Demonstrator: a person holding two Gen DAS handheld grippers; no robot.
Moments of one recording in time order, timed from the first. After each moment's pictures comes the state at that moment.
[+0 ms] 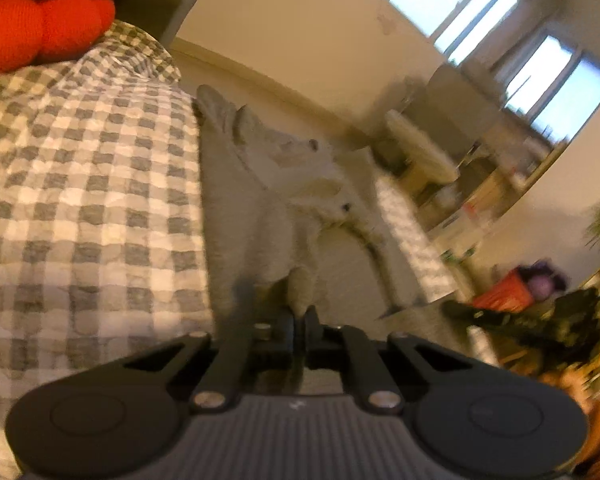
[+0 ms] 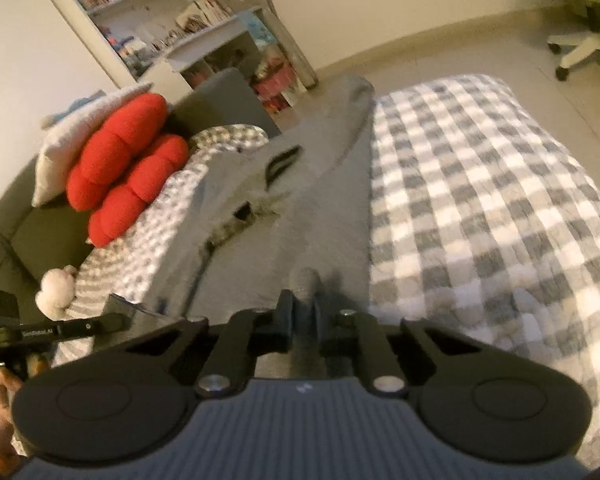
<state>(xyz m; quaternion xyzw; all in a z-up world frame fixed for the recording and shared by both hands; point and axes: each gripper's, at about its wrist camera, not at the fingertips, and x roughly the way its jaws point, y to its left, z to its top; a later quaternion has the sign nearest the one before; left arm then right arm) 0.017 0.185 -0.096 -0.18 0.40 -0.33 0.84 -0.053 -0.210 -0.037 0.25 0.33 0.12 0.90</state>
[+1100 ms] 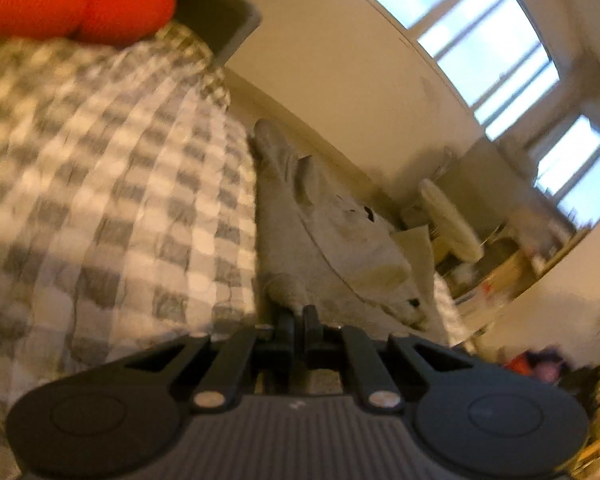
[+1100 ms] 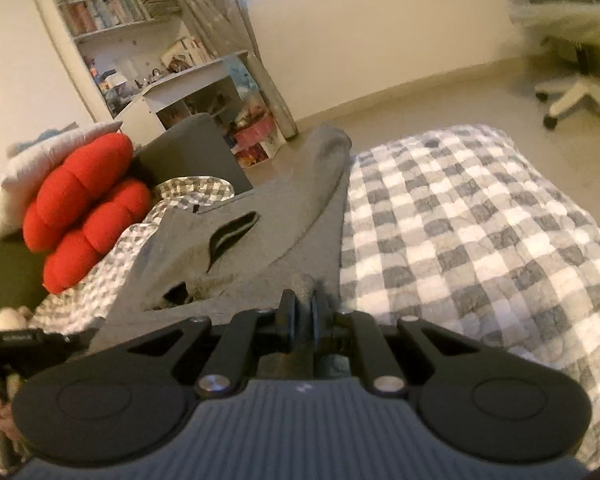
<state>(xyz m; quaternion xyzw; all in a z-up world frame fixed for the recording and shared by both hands) 0.076 0.160 -0.134 -0.24 0.36 -0.26 0.86 0.014 -0.215 -0.062 0.21 0.27 0.06 0.94</state>
